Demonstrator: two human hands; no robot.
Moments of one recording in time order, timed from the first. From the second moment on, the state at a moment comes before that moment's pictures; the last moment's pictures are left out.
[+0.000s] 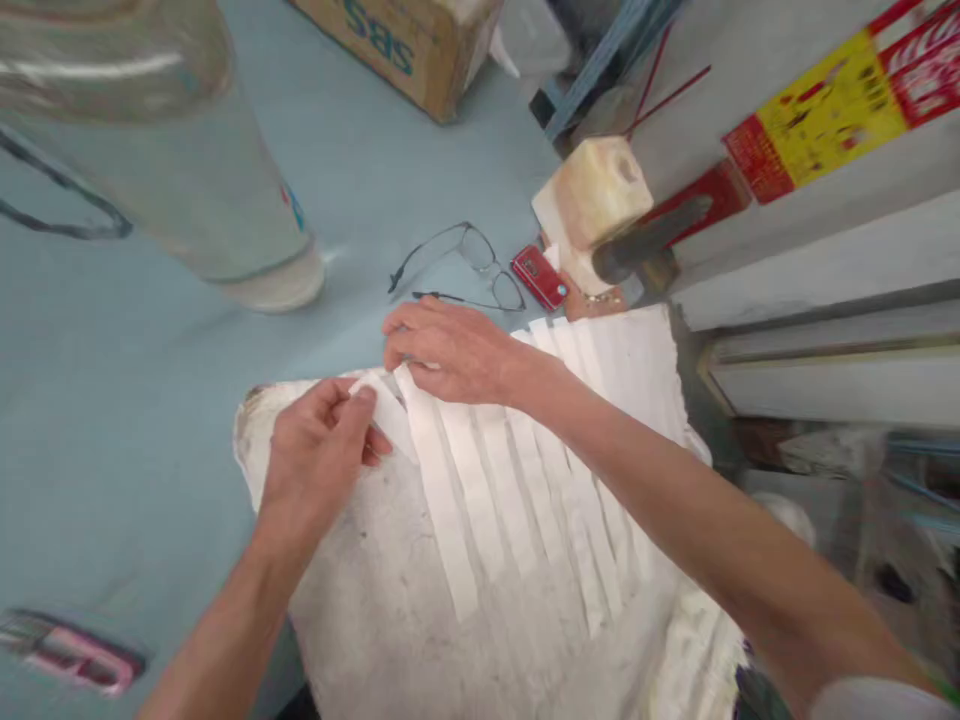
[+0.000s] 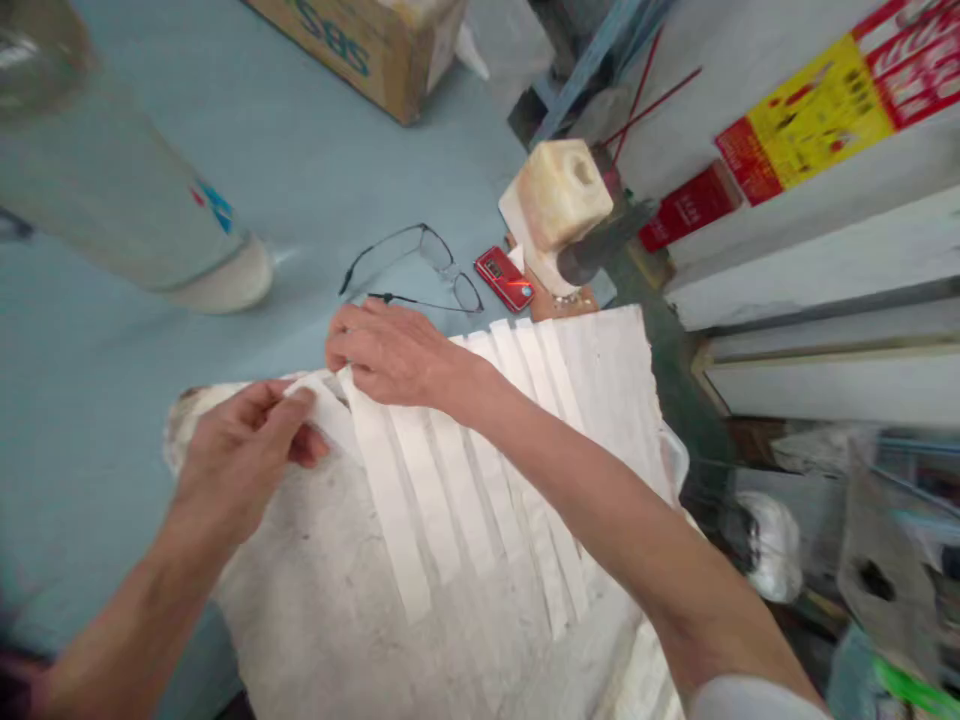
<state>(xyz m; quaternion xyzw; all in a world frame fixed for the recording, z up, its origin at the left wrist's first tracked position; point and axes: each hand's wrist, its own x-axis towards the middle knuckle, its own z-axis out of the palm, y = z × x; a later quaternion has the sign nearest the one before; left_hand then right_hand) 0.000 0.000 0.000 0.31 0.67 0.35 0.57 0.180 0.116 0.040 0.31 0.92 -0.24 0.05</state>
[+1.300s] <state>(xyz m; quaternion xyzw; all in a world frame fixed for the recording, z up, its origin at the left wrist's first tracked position) 0.007 0.000 0.014 0.37 0.68 0.36 0.52 0.184 0.115 0.092 0.42 0.81 -0.39 0.10</state>
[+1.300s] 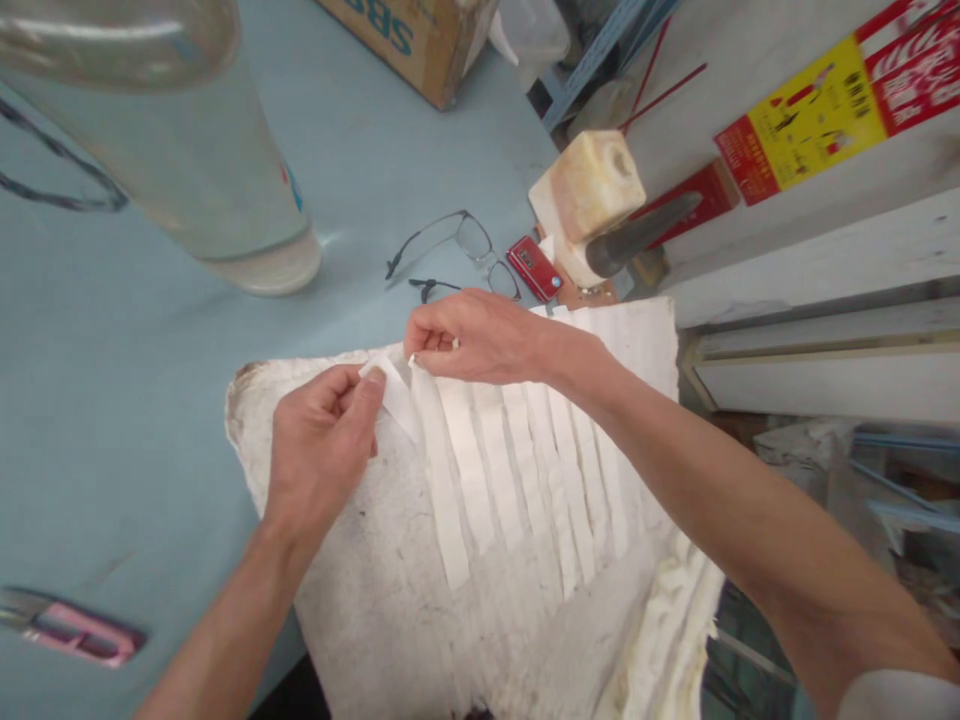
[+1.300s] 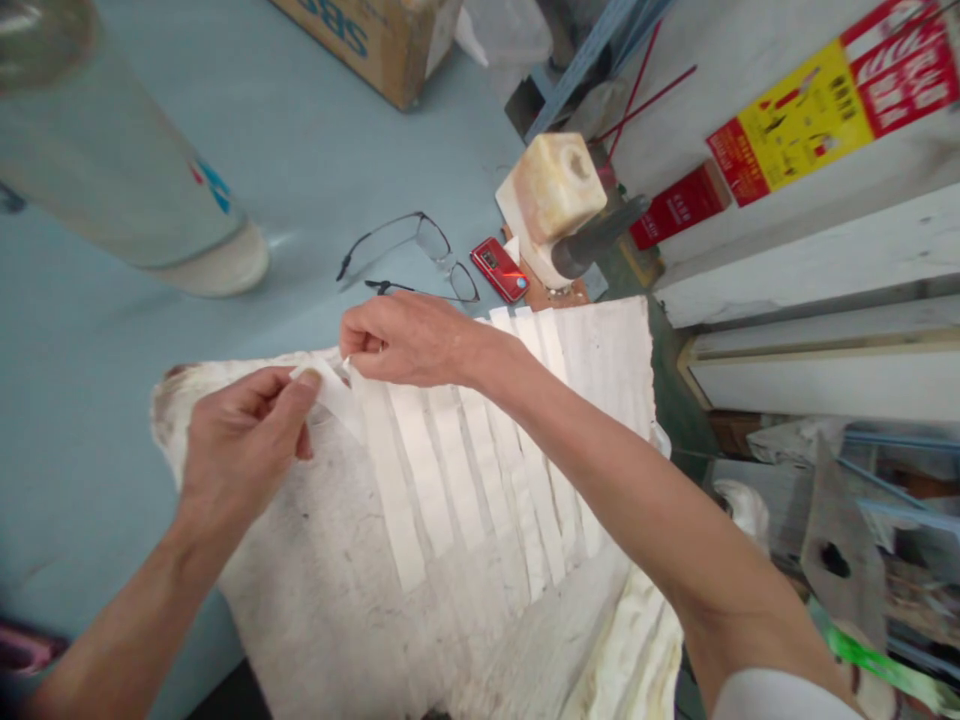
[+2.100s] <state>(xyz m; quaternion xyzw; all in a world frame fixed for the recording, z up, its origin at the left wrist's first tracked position) -0.006 0.015 0.022 0.40 0.67 0.26 0.56 0.124 0.154 0.101 0.39 0.83 -0.26 0.30</state>
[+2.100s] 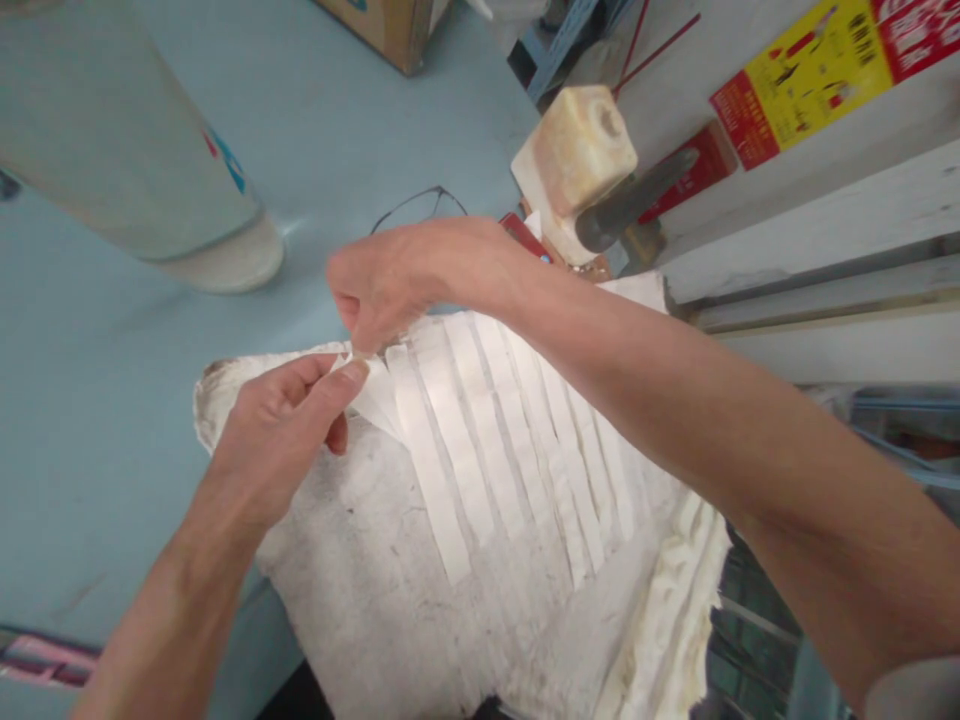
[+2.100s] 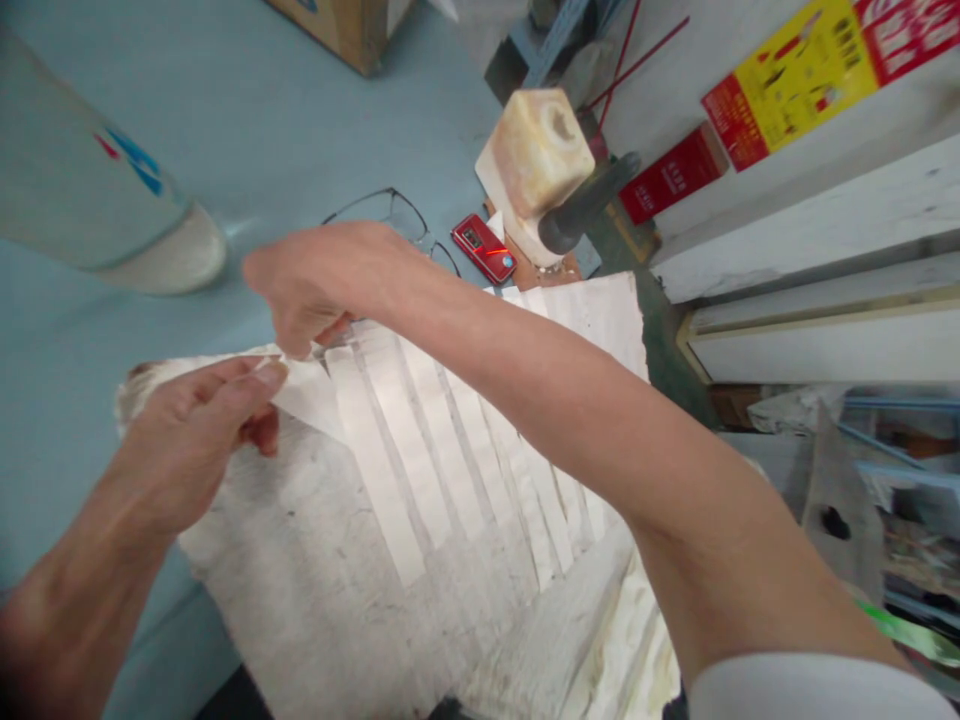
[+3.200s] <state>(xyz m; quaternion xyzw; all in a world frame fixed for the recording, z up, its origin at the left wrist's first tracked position) 0.006 0.012 0.002 0.36 0.70 0.29 0.54 0.177 0.128 0.061 0.40 0.85 -0.28 0.18</state>
